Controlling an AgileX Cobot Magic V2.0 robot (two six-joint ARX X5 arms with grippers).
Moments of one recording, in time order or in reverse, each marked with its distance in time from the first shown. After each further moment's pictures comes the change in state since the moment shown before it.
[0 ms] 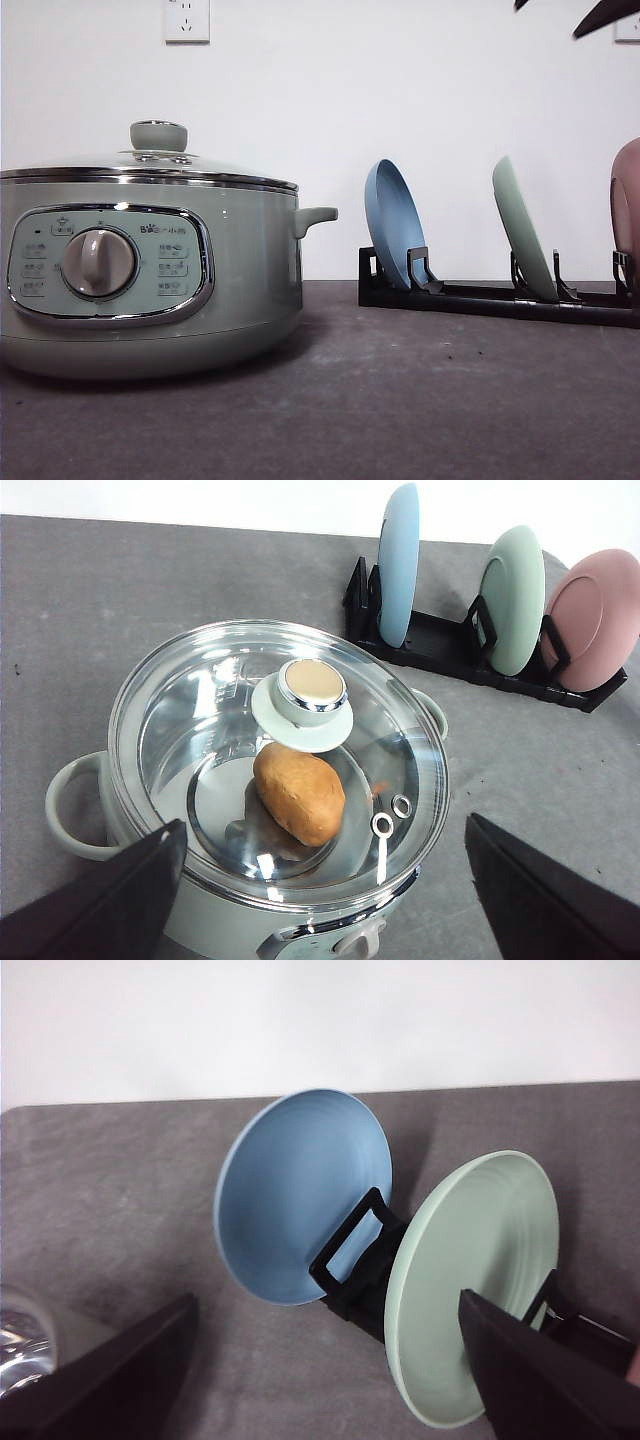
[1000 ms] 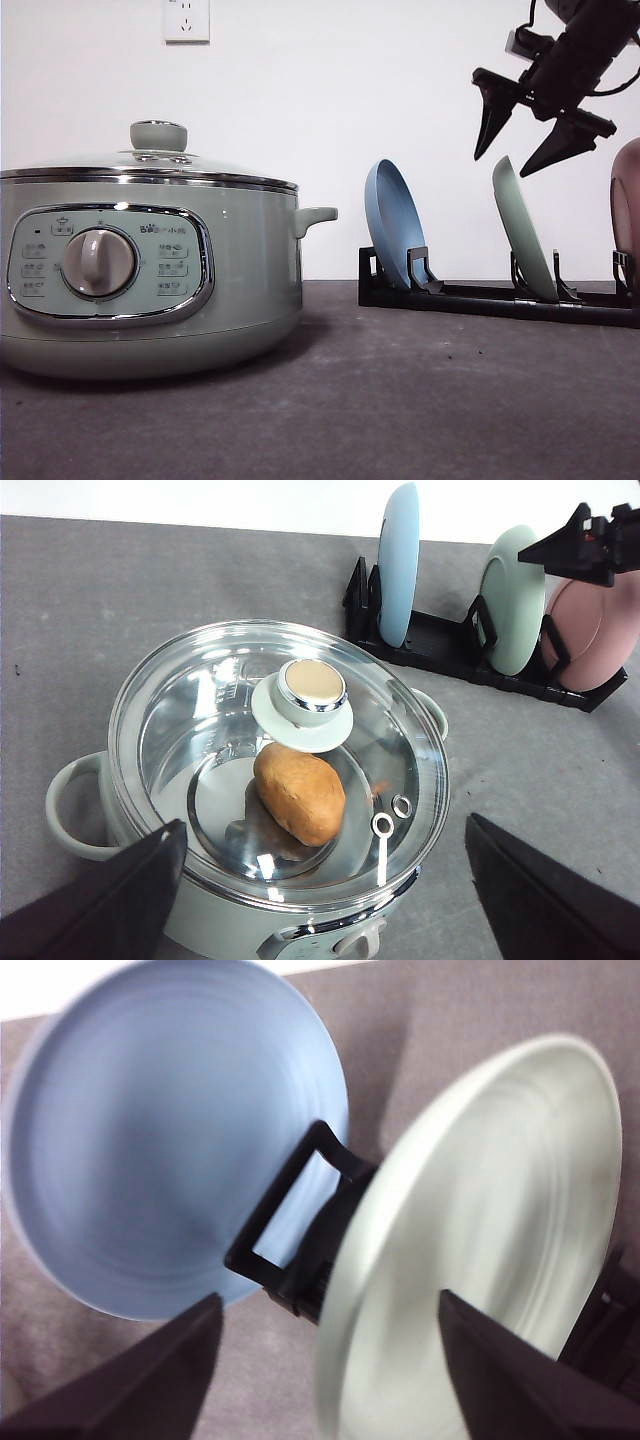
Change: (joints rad) left_arx 0.000 0.000 0.000 0.000 0.000 0.001; right_arx 0.036 0.372 0.054 0.119 0.058 0.049
